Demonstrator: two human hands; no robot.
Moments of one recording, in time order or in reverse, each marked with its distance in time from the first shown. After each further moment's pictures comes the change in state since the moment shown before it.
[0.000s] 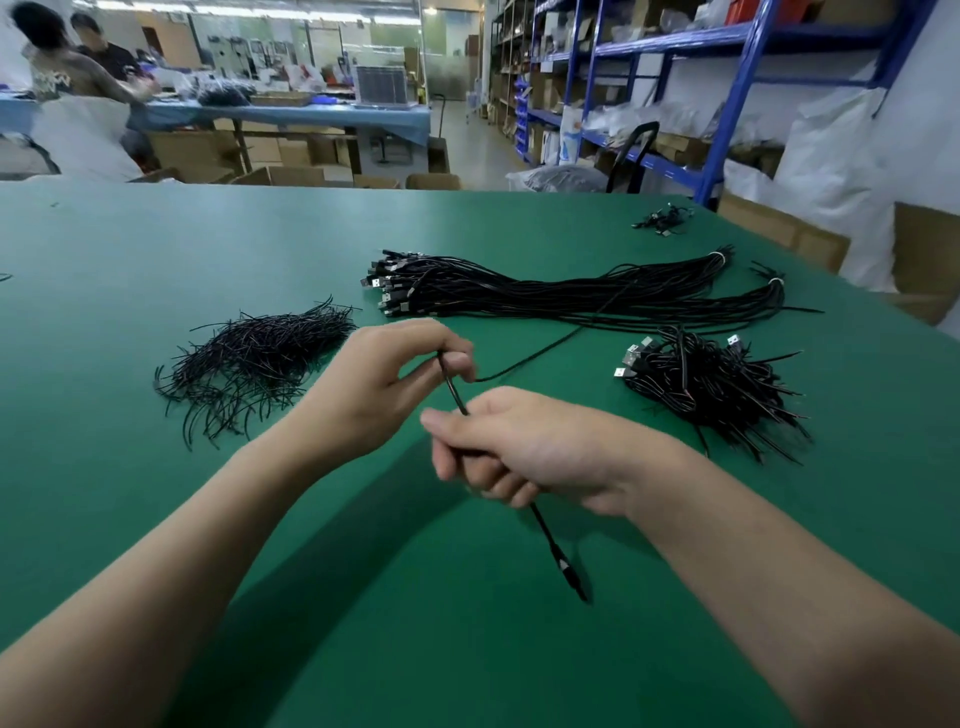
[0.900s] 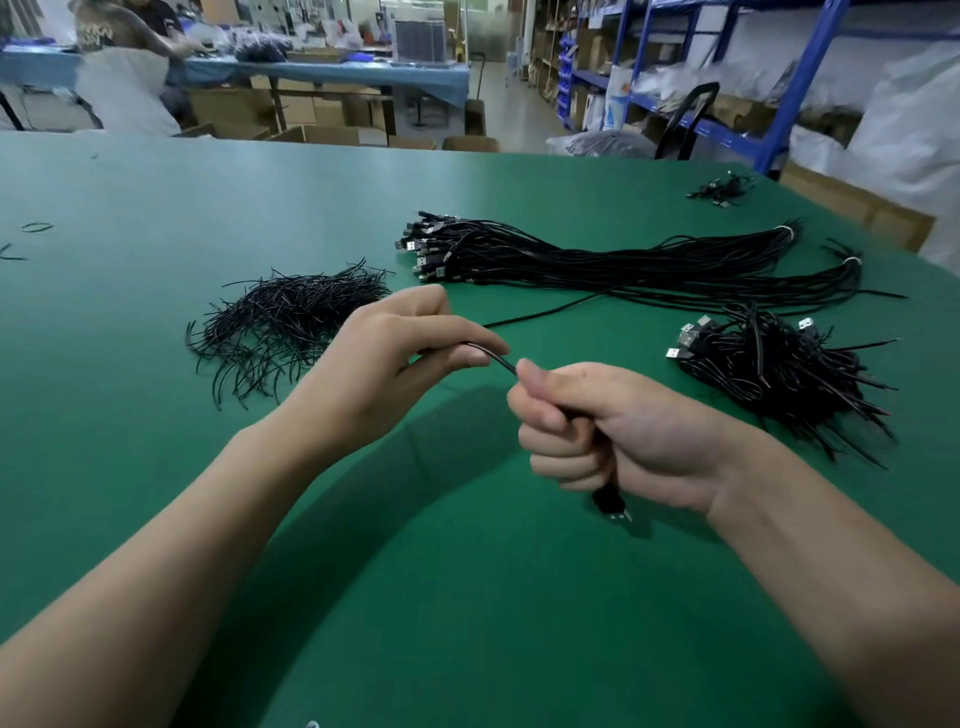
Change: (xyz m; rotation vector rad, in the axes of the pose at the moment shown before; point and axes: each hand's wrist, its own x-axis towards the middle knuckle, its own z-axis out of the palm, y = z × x) left_hand -0.019 -0.021 -0.003 0.130 0.051 0.069; right_hand 0.004 0.024 -0.024 0.406 -0.228 -0.088
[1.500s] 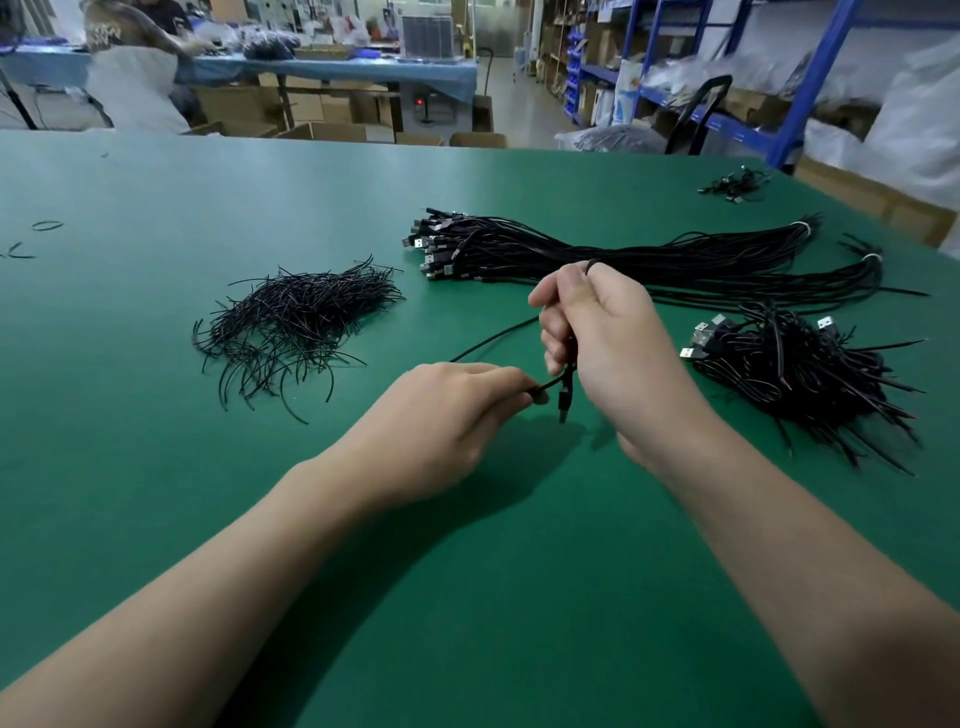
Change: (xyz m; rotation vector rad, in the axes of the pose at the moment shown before) left_hand -0.012 0.018 0.035 0.060 -0.191 -0.059; right_hand 0.037 -0.013 0.006 -0.403 0.842 -0.479
